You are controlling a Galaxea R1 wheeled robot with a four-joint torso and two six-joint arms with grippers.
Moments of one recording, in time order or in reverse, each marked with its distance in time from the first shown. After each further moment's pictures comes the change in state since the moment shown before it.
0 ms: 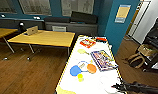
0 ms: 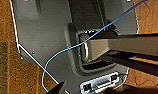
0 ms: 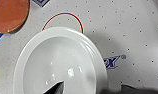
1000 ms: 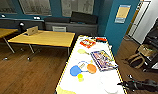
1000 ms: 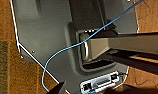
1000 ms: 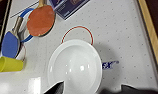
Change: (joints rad) left arm 0.004 0.000 0.000 0.000 -0.001 0.000; right arm 0.074 -0.266 0.329 -0.009 0.008 -0.030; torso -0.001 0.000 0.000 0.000
